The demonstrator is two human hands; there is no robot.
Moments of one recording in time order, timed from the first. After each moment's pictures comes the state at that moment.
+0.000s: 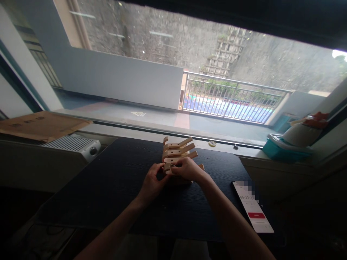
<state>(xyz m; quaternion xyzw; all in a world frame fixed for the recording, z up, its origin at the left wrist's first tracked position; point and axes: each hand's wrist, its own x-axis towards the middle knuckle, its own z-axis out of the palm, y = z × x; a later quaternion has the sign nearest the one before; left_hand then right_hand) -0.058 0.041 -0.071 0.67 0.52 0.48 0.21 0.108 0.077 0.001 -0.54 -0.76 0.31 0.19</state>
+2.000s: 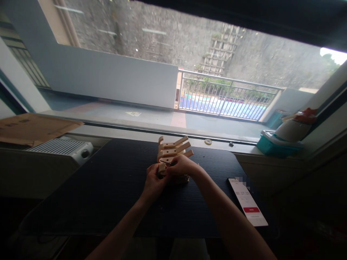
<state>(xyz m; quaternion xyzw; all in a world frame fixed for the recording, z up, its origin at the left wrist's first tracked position) -0.032 0.043 -0.067 0.59 0.59 0.50 0.24 0.110 0.098 0.002 -0.55 -0.75 0.36 0.10</state>
